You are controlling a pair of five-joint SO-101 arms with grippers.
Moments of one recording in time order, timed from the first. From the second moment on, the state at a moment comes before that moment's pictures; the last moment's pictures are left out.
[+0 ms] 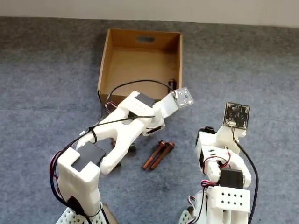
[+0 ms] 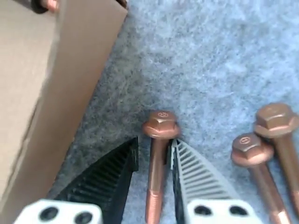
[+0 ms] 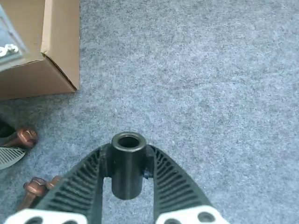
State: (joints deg) left arm 26.9 19.5 13.3 54.5 -31.5; right arm 4.1 -77.2 75.5 52.6 -3.0
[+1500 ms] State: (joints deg) left arm 10.0 -56.9 42.1 42.5 -4.9; right arm -19.6 -77.3 73.0 33.6 -3.0
